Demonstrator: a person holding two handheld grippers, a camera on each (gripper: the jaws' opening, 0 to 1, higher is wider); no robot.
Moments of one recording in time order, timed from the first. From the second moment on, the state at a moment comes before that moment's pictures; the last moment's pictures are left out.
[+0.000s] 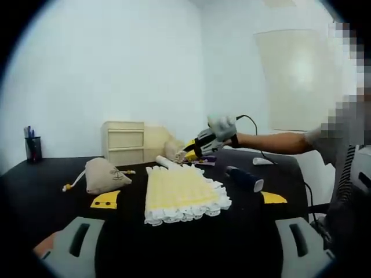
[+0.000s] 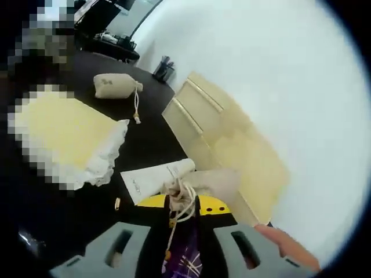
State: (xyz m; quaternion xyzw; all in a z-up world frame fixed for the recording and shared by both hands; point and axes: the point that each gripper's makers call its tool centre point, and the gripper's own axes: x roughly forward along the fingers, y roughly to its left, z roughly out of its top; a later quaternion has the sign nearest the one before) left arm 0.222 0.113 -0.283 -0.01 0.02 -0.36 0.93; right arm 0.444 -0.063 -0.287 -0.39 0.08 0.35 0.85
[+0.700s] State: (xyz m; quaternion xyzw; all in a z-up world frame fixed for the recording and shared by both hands) left arm 0.225 0.119 -0.282 -0.01 0.03 -0.35 0.93; right arm 0.462 -0.056 -0.285 -0.44 0.07 0.32 0.83
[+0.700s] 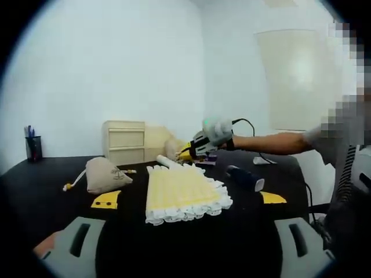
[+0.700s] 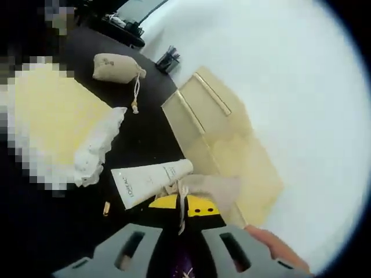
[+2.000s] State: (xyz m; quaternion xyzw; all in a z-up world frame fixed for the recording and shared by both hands) left arm 0.213 0.086 -0.226 -0.01 0.00 -0.39 0.92; right arm 0.294 -0.034 -0.118 -0.20 0.09 0.63 0.75
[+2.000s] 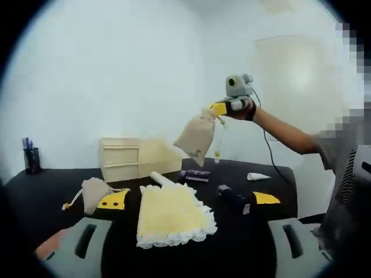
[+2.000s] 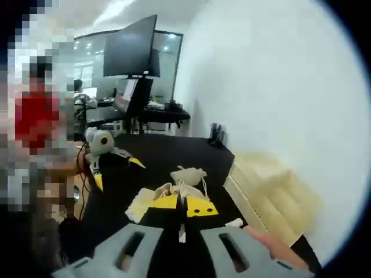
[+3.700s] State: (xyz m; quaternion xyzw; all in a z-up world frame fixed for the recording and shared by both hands) left arm 0.227 -0.056 -0.185 -0.07 0.00 -0.72 0.69; right arm 0.219 -0.035 -0.122 -0.15 0.13 0.85 0.50
